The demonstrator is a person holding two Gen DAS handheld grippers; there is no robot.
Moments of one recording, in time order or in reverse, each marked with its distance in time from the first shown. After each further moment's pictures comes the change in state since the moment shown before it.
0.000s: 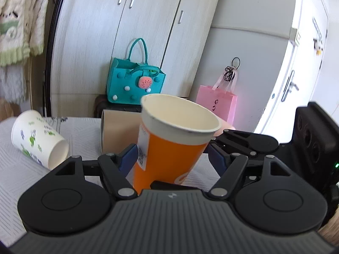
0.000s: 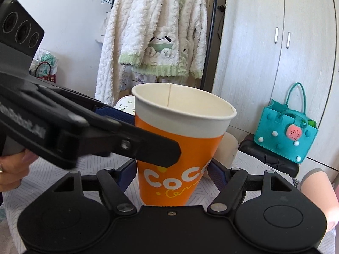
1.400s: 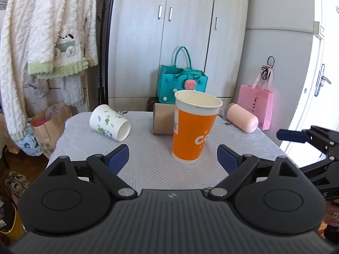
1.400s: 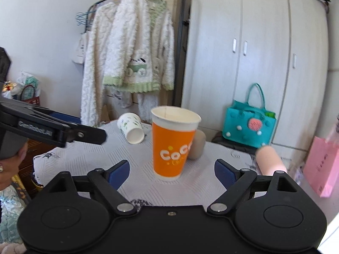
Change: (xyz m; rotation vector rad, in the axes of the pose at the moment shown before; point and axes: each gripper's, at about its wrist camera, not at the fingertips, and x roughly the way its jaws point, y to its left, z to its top) left arm -0.122 -0.059 -0.027 0.041 -0.019 0.336; right arm -0.138 0.052 -0.010 0.140 -0.048 -0.181
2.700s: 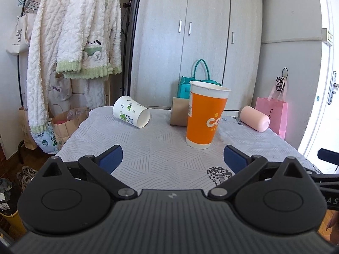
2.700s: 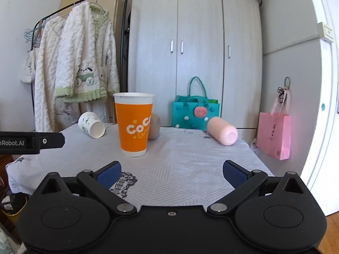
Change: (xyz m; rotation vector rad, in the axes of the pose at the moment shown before) left arm -0.037 -0.012 -0.071 -0.040 -0.117 0.128; right arm -0.047 0.038 -0.070 0.174 -0.083 -0.334
